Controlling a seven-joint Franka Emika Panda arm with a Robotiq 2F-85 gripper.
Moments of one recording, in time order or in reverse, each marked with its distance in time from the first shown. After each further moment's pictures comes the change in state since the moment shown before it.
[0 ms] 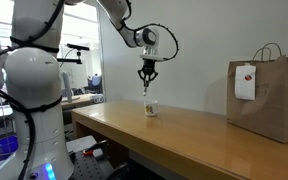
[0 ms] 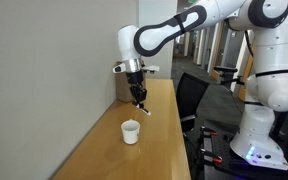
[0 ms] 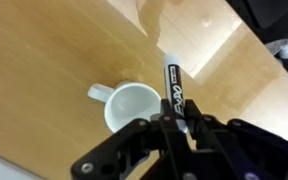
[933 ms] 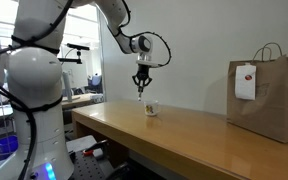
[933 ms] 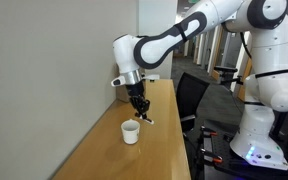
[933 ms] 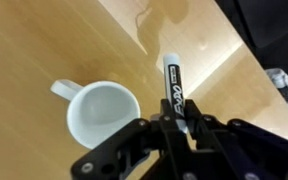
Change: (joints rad) arm 0.065 0.054 0.027 -0.022 -0.063 0.000 -0.015
